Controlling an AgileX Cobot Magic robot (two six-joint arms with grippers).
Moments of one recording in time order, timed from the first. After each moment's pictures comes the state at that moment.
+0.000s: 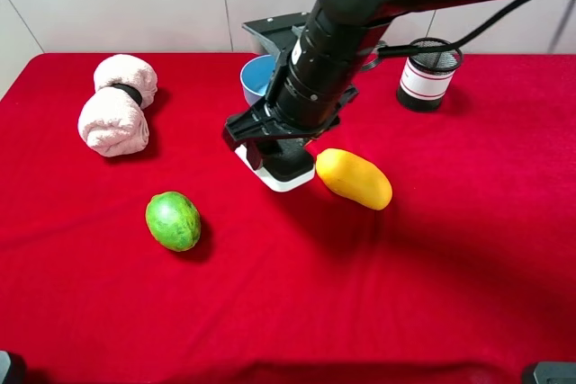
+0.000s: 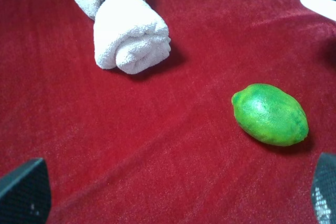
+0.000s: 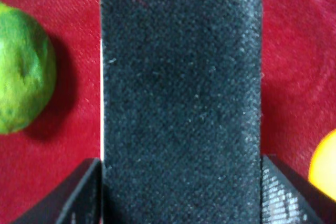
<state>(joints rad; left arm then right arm) -0.03 0.00 -0.50 -0.12 1.07 0.23 0.80 1.86 -1.24 0.21 0.69 0.04</state>
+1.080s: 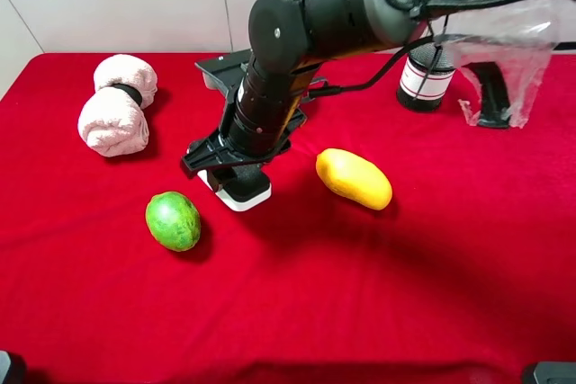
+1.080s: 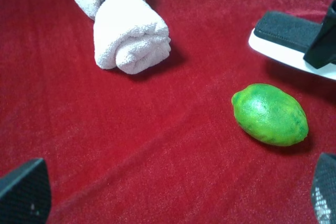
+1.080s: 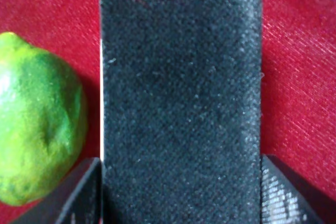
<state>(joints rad) -0.03 0.00 -0.50 -0.12 1.07 0.23 0.88 2.06 -1.35 0.26 0.60 0.01</state>
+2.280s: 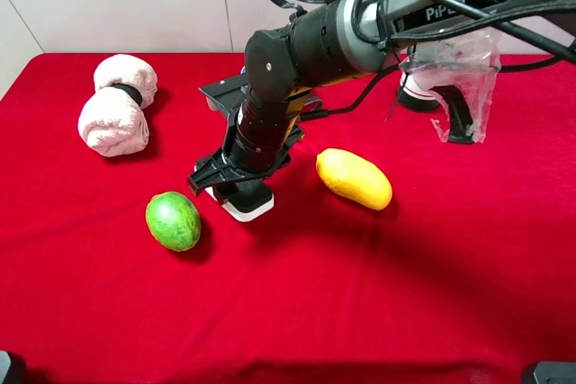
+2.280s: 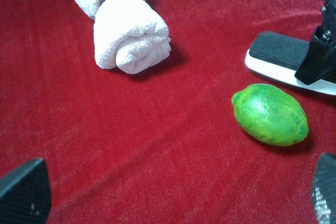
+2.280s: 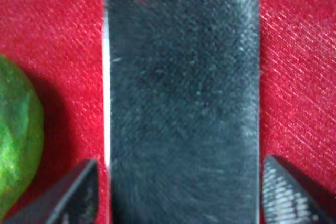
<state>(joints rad) -0.03 0.00 -0.50 -0.12 1.07 0.23 0.88 2.14 -1.35 0.25 0.55 0.01</state>
